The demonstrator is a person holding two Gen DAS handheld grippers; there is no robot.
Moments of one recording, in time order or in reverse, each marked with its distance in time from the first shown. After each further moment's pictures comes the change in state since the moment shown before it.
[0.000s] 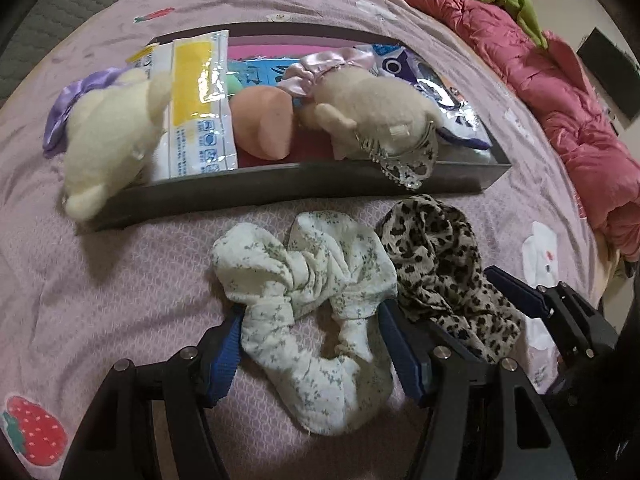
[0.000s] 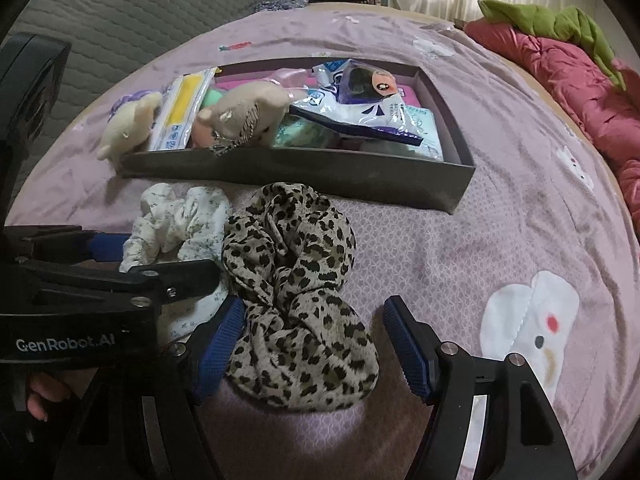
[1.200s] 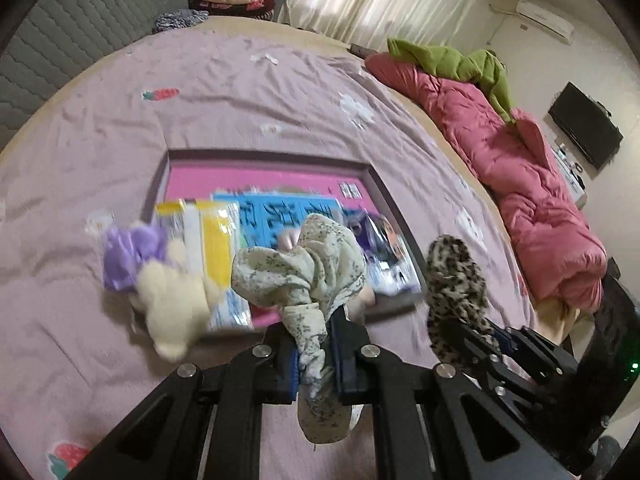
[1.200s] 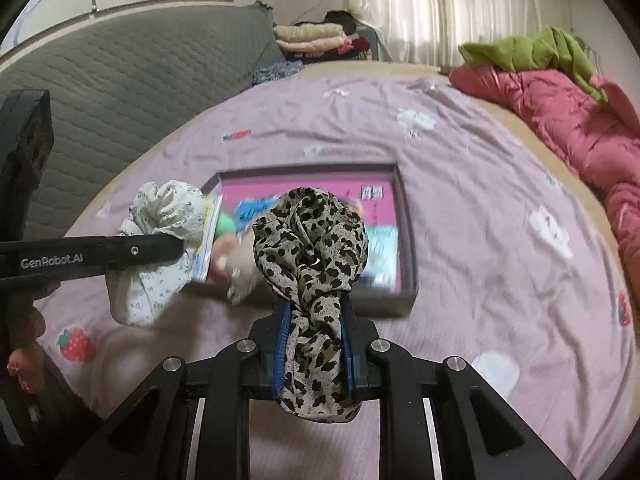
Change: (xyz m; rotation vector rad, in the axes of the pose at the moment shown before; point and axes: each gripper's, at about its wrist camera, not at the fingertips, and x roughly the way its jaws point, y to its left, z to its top) left arm -0.098 0.022 0.061 -0.067 -0.234 -0.133; right arm -0.081 -0.028 0.062 0.068 -0.225 0.059
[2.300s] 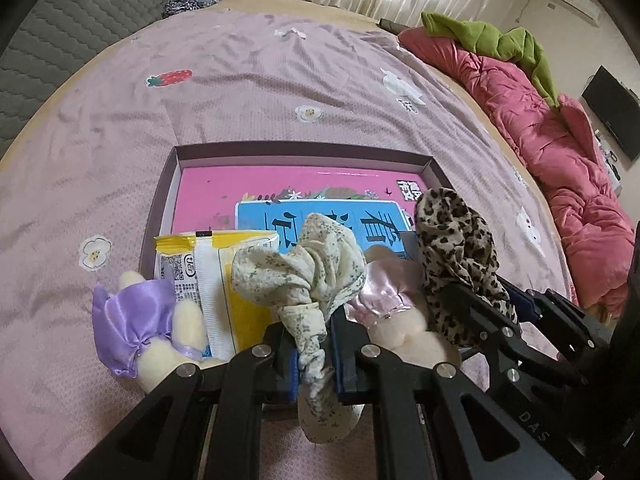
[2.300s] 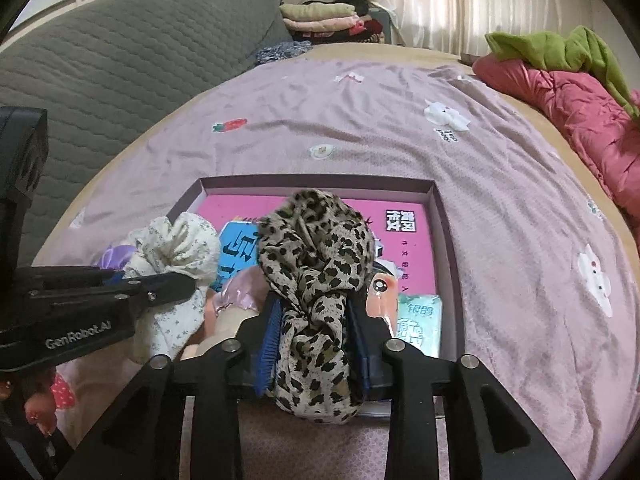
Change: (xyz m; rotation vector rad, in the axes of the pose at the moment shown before) left arm 0.071 0.025 0.033 0.010 0.093 0.121; right arm 0.100 0.005 0.054 -0.026 0.089 0.017
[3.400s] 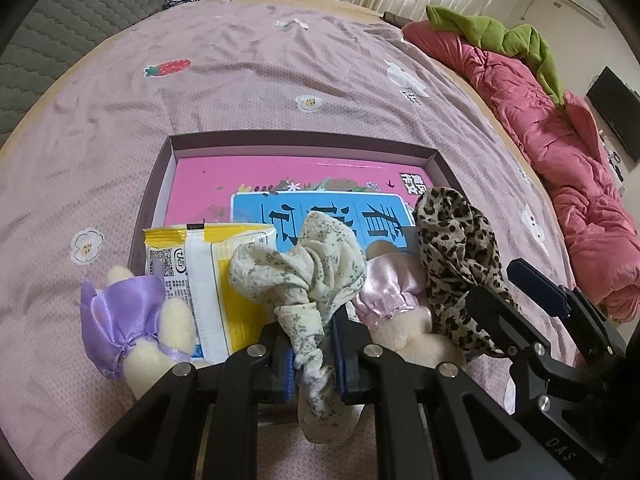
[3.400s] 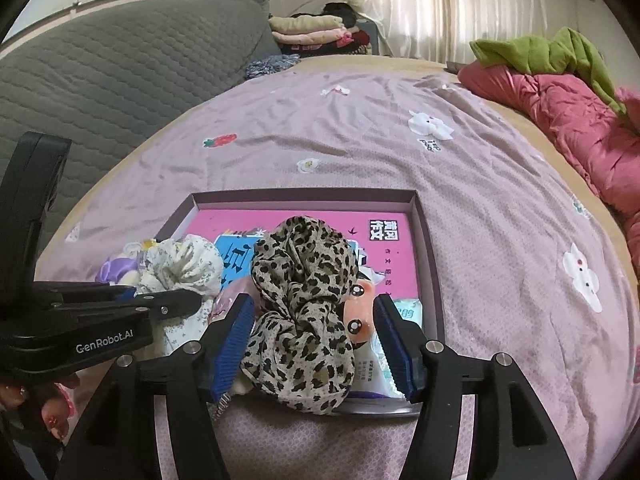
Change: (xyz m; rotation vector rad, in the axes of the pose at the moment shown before) left arm 0.011 -0.002 0.002 -0.012 0.025 0.004; right arm -0.017 -0.004 -0.001 0.020 -0.050 -0.042
